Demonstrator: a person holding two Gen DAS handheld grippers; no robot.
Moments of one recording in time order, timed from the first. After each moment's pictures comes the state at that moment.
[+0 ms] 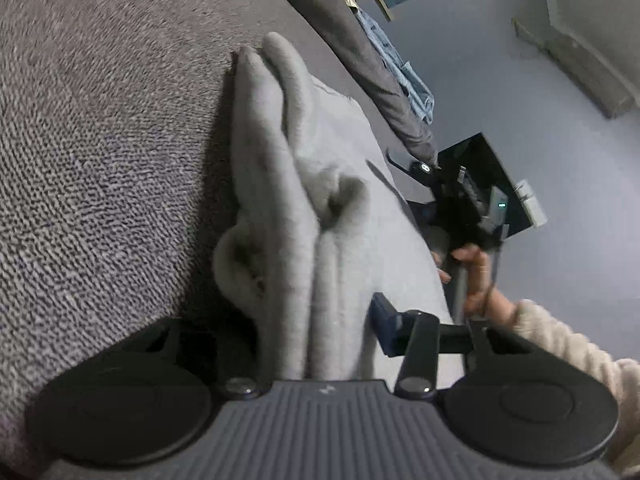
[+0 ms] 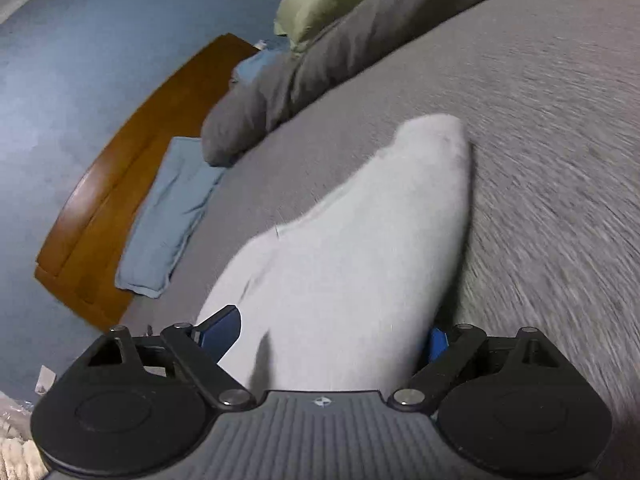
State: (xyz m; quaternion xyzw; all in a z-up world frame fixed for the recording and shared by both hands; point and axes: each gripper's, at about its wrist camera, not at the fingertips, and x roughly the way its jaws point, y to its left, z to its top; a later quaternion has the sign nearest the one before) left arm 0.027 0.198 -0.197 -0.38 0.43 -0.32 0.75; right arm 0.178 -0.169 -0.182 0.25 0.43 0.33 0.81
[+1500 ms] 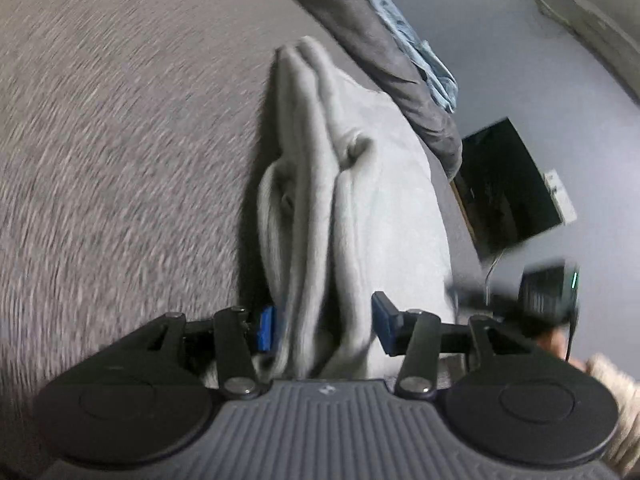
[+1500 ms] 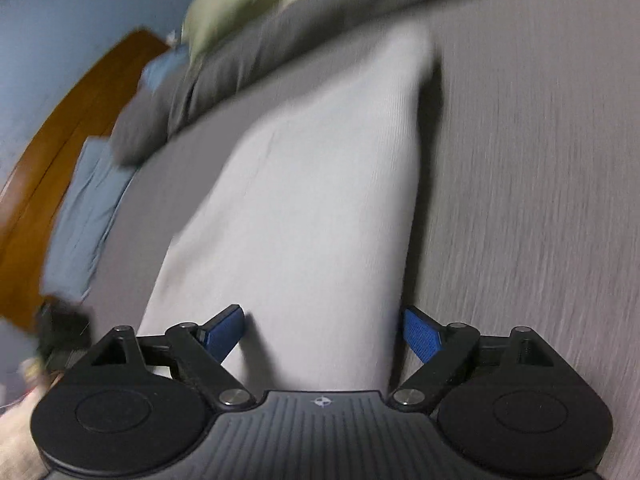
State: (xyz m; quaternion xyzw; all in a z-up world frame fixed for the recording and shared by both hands) left arm 0.141 0.125 -0.188 -0.35 0.48 -0.30 0.75; right arm 0.195 -0.280 -0.123 0.20 0.52 0.20 0.80
